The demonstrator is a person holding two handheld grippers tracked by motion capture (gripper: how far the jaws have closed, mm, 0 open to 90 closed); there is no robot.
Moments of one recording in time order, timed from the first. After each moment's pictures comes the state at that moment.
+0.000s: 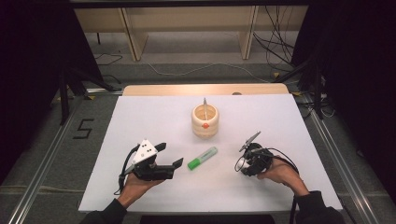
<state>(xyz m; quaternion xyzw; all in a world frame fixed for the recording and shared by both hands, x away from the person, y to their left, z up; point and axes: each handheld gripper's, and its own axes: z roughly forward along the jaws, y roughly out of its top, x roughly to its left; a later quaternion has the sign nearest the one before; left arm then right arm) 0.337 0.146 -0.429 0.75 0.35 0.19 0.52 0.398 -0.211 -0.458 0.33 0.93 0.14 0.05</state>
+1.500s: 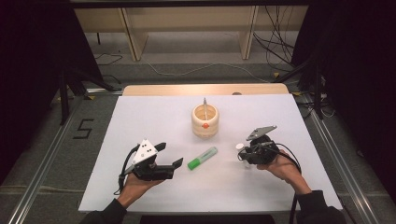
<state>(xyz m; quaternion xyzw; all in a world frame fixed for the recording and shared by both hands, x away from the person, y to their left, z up) 0.337 0.146 -0.428 0.75 0.35 0.19 0.52 0.399 -0.223 -0.431 0.34 0.89 0.29 0.12</state>
